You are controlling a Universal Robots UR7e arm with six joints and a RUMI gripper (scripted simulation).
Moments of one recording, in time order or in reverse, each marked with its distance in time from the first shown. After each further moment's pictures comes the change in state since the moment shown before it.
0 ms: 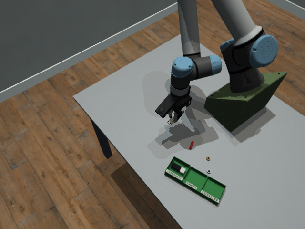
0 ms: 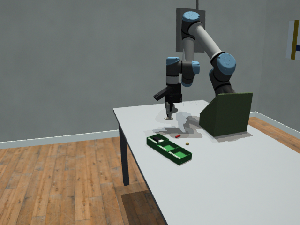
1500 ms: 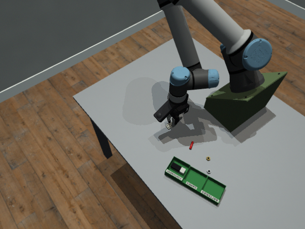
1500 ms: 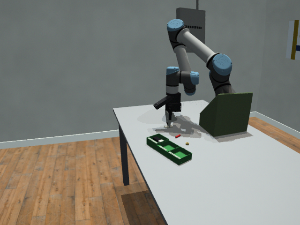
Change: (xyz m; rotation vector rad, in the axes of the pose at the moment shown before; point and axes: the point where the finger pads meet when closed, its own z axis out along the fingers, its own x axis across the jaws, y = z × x) arm 0.010 0.004 0.060 0.001 0.000 0.086
